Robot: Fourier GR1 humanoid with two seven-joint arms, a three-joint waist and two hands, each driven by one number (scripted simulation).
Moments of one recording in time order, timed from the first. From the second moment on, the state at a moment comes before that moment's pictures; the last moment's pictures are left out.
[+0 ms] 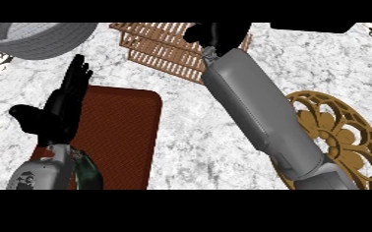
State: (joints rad) left arm -0.16 0.18 -0.02 -1.63 0.03 0.18 0.16; right arm -1.11 -0.01 0.26 -0.92 1.12 -0.53 1.14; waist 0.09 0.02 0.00
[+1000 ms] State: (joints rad) left arm -0.10 0.19 0.02 -1.65 0.02 0.19 0.16; right arm -1.22 -0.01 0.19 -0.89 1.13 -0.81 1.15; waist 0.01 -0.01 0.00
